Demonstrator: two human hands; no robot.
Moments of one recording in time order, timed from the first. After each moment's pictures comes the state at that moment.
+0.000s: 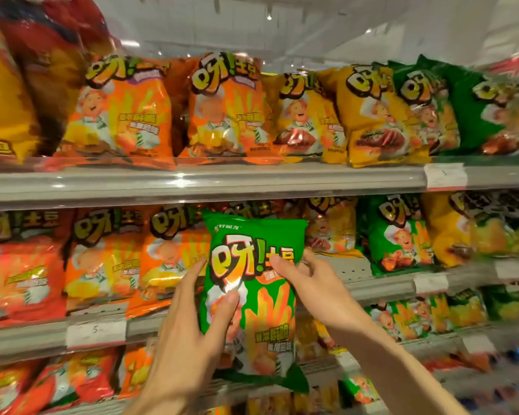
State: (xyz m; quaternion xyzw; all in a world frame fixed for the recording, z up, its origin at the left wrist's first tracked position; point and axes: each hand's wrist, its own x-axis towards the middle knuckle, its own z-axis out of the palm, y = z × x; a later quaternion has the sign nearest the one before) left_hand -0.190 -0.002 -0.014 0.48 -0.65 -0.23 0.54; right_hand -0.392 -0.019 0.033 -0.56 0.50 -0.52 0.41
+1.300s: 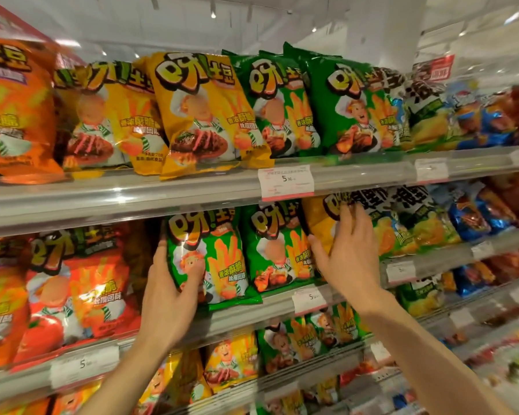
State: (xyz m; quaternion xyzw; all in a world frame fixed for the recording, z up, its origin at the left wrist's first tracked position) left_hand -0.456 -0.104 -0.005 0.50 -0.66 -0.22 0.51; right_hand -0.749 -0.085 0.019 -0.53 0.74 -0.35 -0.21
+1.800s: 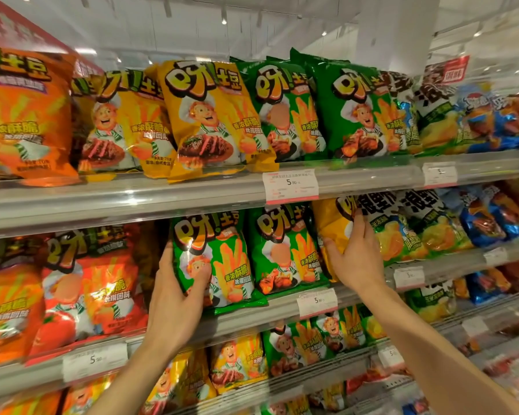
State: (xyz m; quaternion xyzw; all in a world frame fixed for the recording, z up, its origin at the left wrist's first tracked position) left_hand -0.457 -0.097 -0.008 0.52 -0.65 -0.22 0.51; right_hand -0.775 -0.107 0.011 -0.51 0.76 -0.40 -0.06
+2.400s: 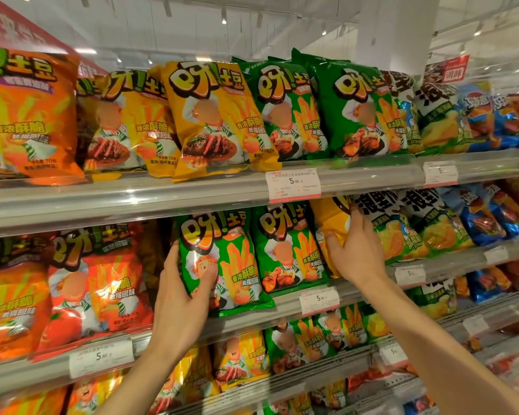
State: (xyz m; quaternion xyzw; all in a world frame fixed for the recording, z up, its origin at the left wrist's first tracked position) left_hand -0.460 -0.089 -0.008 0.50 -0.64 -0.25 0.53; right_hand -0.762 -0.093 0.035 -0.52 0.76 -0.38 -0.07
